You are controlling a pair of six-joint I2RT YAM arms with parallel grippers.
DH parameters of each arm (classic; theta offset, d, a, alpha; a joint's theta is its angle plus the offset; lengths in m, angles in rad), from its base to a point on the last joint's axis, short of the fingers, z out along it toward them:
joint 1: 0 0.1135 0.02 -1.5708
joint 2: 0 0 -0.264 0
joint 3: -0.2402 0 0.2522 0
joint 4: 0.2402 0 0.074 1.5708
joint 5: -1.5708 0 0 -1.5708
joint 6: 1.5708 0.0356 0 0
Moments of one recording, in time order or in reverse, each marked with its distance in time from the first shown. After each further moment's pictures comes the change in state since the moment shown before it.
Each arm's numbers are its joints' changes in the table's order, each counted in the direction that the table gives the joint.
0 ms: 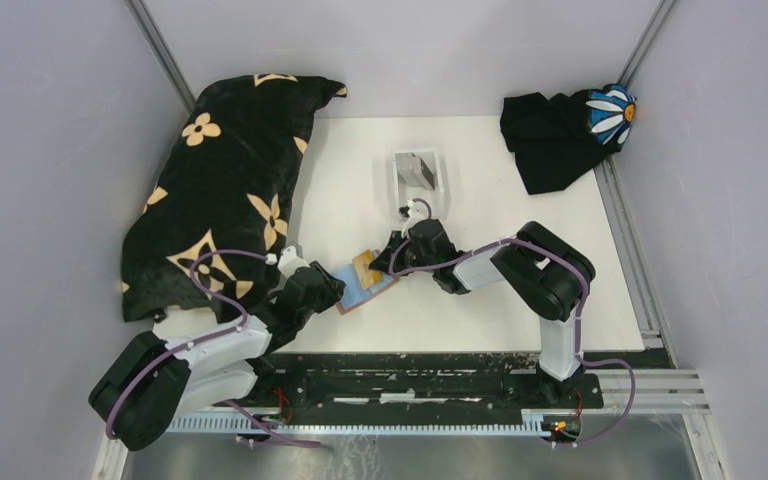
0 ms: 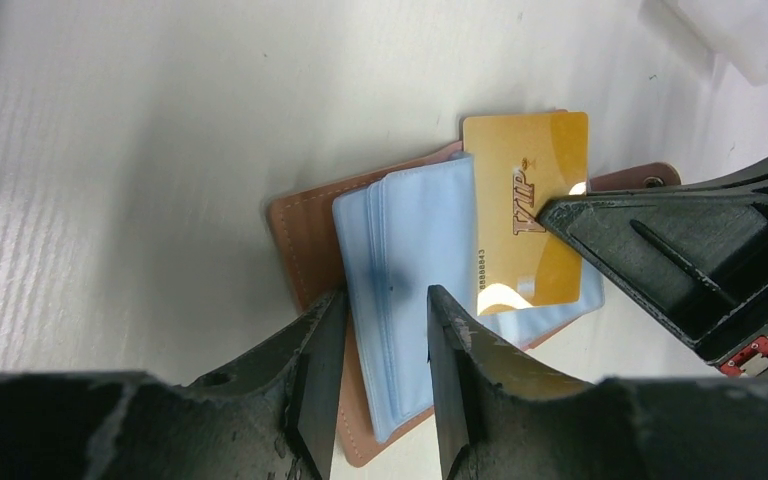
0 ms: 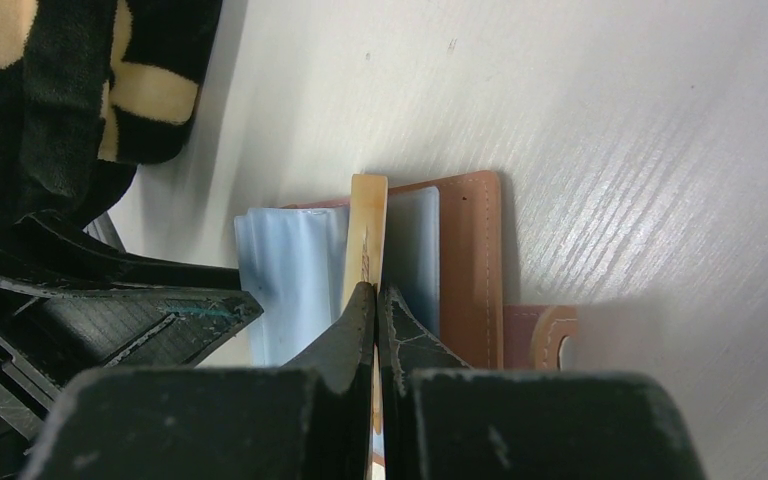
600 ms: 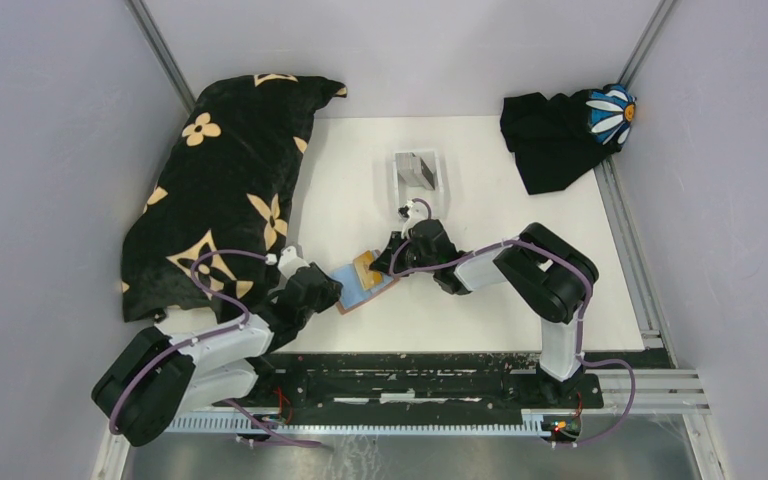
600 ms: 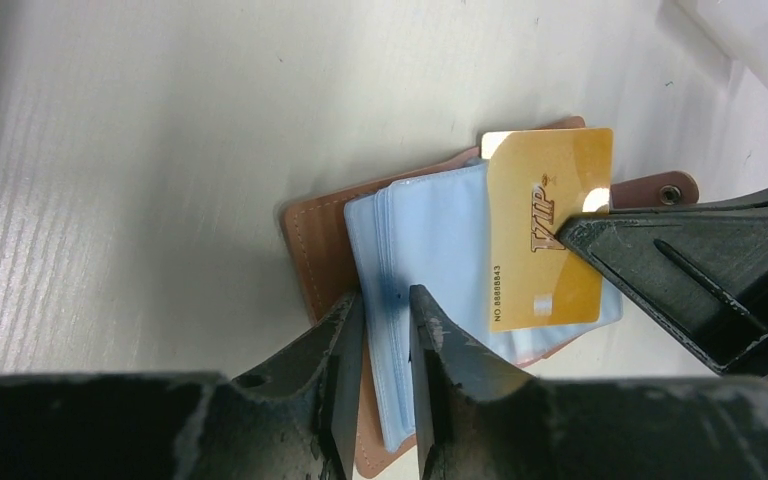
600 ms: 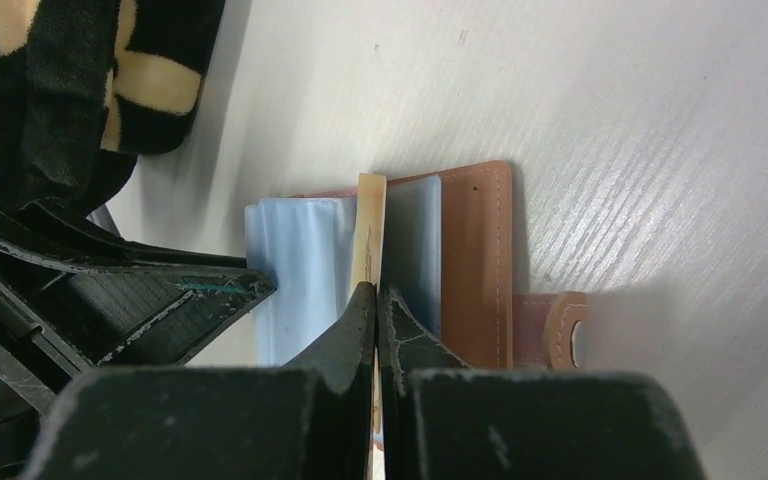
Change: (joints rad) left arm 0.000 0.018 0.008 -0.002 0.009 -0.001; right arm 0.003 -0.020 0.006 0.017 0.000 -0.011
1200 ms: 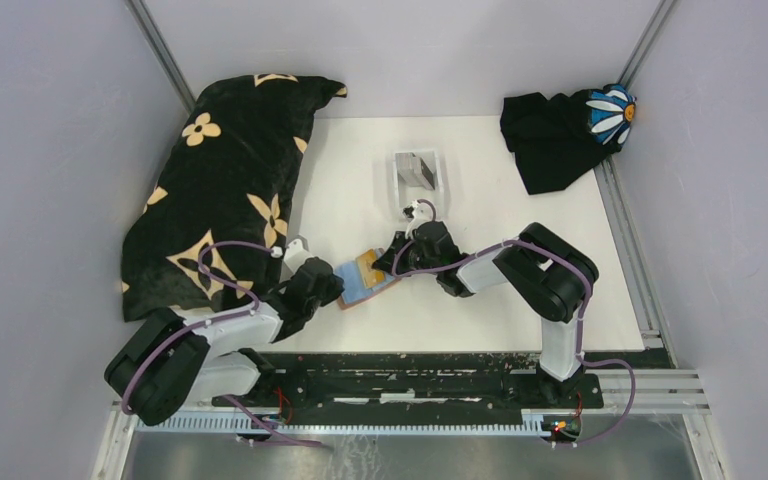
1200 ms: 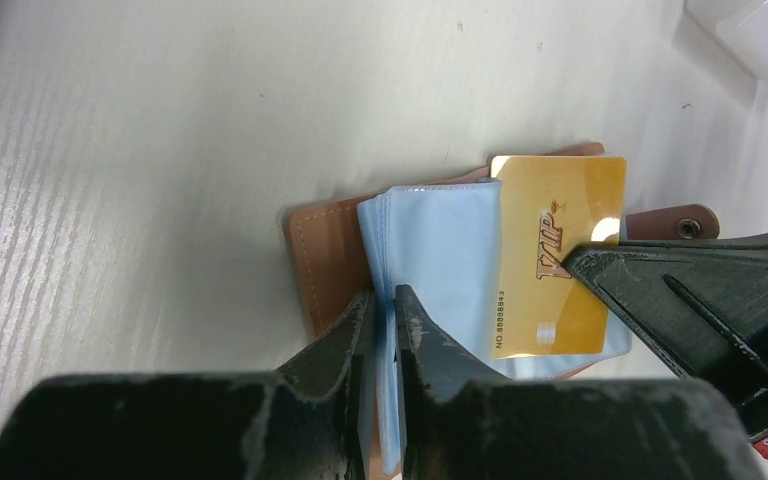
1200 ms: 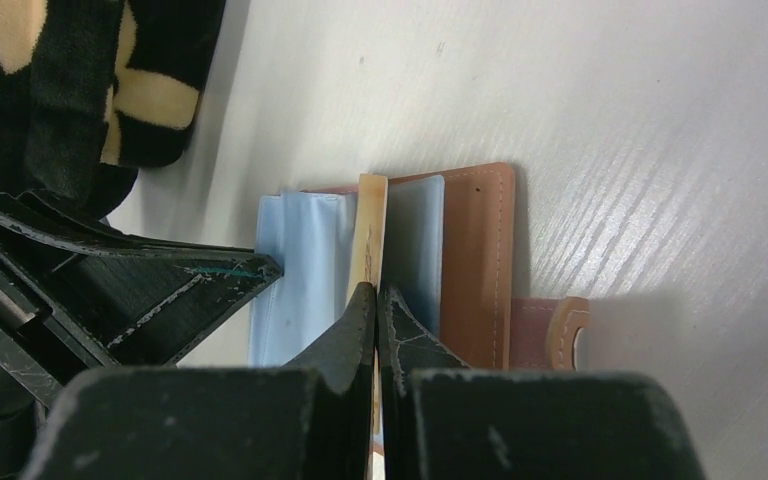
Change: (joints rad) left arm 0.000 0.120 -0.078 0.000 0.017 0.003; right arm -0.006 0.001 0.031 -0.059 -0.005 0.008
